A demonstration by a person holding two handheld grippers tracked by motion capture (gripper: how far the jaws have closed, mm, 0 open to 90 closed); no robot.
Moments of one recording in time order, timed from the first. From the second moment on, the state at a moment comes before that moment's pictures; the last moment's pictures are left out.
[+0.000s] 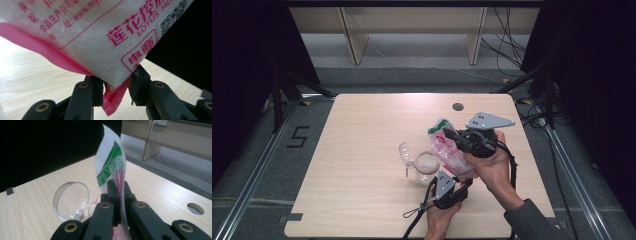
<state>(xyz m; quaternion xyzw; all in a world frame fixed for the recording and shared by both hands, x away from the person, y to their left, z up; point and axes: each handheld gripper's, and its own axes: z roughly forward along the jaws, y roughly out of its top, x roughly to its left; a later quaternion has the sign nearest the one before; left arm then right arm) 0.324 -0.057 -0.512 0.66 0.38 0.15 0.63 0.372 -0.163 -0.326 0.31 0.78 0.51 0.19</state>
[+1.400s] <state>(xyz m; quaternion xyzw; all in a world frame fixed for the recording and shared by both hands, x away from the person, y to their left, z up) 0.329 -0.060 -0.515 0.64 0.38 0.13 0.65 0.393 -0.127 -0.338 0.30 0.81 0.47 0.21</state>
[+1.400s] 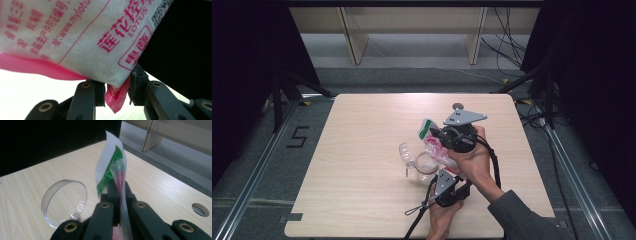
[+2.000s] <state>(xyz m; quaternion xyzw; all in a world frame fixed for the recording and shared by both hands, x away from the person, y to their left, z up) 0.329 -0.060 -0.514 0.64 0.37 0.12 0.66 0.396 -0.117 -0.345 0.29 0.82 0.45 0.20</state>
